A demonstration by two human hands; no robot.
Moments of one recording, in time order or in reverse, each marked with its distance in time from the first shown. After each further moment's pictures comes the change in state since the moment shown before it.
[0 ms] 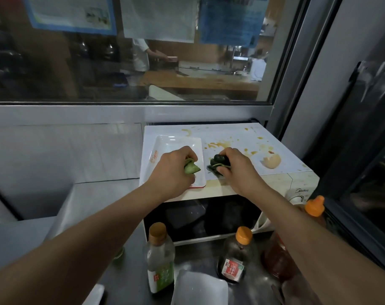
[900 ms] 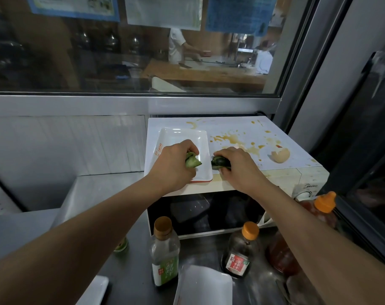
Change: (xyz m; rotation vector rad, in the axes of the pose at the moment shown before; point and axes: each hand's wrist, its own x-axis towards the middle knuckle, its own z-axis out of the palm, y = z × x) left_hand 0.000 -0.008 -0.003 0.022 -0.014 -0.023; right_hand 0.001 -0.003 0.013 -0.104 -0.050 -0.093
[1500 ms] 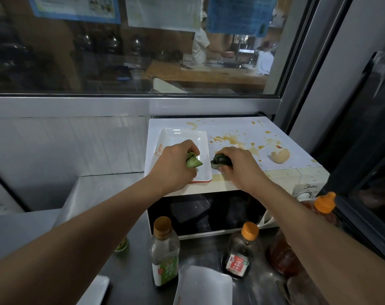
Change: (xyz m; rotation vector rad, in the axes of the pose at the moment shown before) left_hand 0.000 0.002 0.001 0.000 0.005 0.012; right_hand -0.001 -0.002 -0.008 0.028 0.012 0.002
